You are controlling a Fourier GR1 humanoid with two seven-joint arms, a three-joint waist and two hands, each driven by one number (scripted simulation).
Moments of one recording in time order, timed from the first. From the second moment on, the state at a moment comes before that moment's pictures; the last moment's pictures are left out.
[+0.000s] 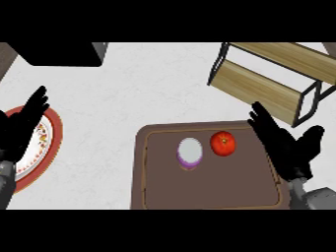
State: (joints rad) left arm -0.17 0.49 -0.06 -1.37 0.17 0.09 0.15; right arm -0.12 -0.40 0.33 -1.51 -0.46 -0.20 0.14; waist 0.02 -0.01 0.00
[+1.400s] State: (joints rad) left arm -0.09 0.30 -0.06 -1.64 0.14 0.27 0.13; right arm -0.66 -0.70 0.38 -1.56 -0.30 0.46 0.20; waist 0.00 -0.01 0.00
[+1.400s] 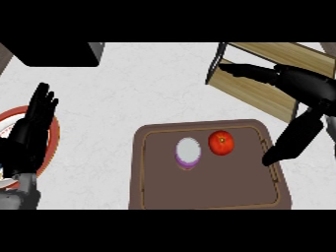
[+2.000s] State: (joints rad) left arm -0.08 0.28 -0.06 -1.65 0.12 0.27 0.13; right arm -0.74 -0.59 0.61 -1.72 0.06 0.44 0.60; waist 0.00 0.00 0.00
